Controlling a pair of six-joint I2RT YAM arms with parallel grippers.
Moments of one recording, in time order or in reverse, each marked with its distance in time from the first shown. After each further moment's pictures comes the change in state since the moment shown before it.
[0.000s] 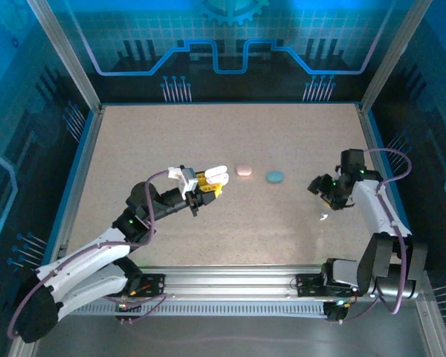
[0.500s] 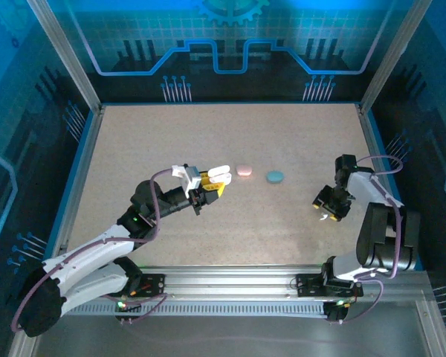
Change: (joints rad) left arm 0.000 0.050 0.000 0.042 0.008 -0.026; right arm -0.009 0.211 0.002 -0.041 0.159 -0.007
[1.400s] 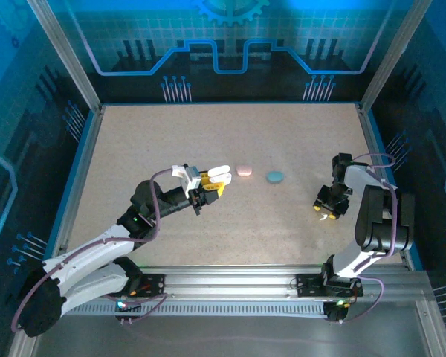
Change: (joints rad) left arm 0.000 0.000 0.000 0.002 0.000 -0.001; right arm 0.000 0.129 0.052 0.007 0.025 -0.058
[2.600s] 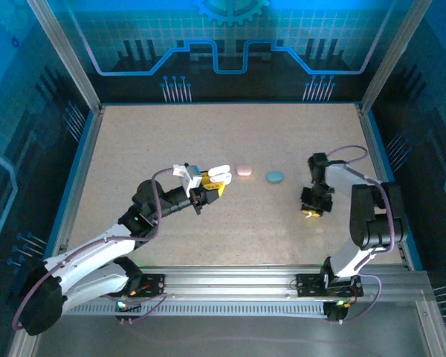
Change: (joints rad) left arm 0.000 0.008 0.000 -0.006 -0.025 -0.017; right arm 0.274 0.050 0.028 0.002 0.020 -0.027
